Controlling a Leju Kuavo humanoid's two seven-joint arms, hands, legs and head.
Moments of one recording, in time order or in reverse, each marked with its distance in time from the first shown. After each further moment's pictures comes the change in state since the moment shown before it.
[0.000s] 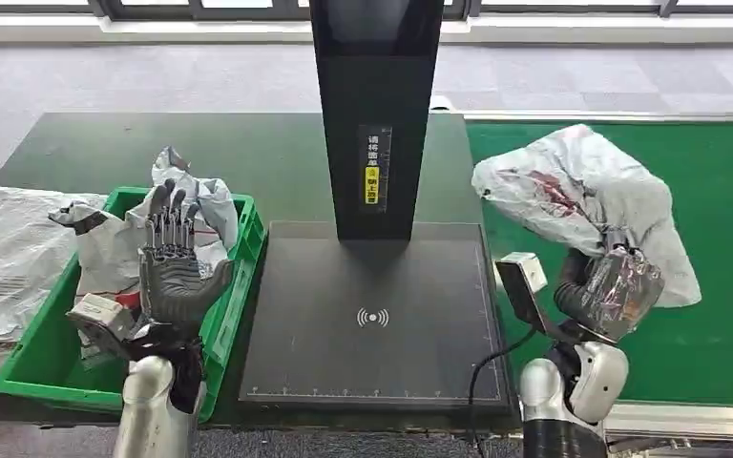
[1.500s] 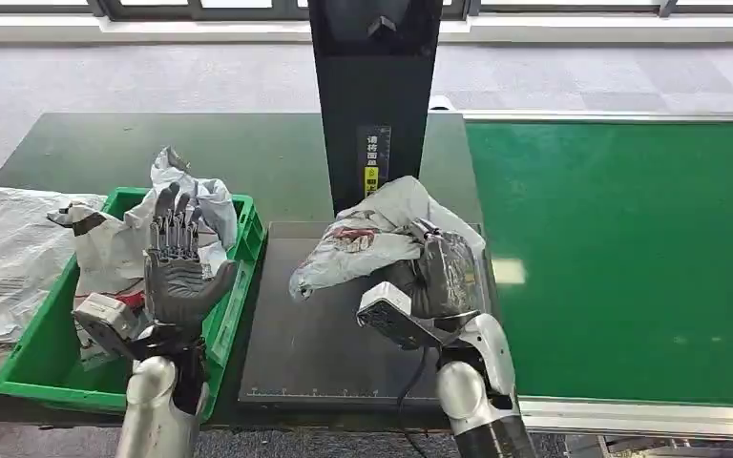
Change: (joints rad) left arm -0.002 0.002 0.000 0.025 0.009 0.003 0.000; right arm -0.030 -0.014 0.426 0.127 -0.374 0.462 -0.136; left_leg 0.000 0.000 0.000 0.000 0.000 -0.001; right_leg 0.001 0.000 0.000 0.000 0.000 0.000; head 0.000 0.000
